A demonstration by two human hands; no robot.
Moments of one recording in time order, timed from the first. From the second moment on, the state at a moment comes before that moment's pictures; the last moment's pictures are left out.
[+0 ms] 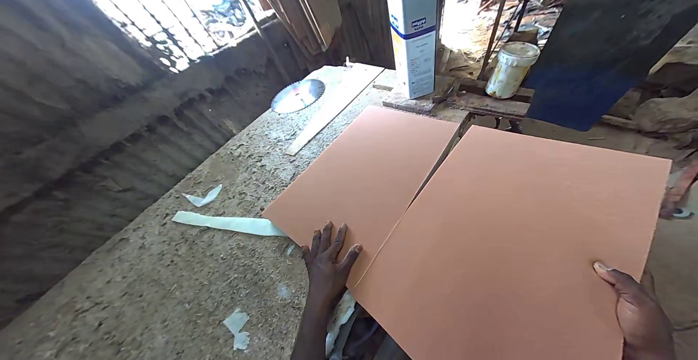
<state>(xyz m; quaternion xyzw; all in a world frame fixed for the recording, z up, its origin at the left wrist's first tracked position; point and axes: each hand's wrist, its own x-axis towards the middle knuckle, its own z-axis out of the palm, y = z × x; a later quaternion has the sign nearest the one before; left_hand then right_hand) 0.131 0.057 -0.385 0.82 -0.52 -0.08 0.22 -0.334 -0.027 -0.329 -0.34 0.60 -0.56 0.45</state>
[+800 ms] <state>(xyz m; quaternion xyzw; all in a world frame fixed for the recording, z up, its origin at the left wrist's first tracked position) 0.129 0.056 -0.386 0.81 -0.53 -0.06 0.24 -0.333 -0.050 -0.334 -0.31 0.58 -0.58 0.48</state>
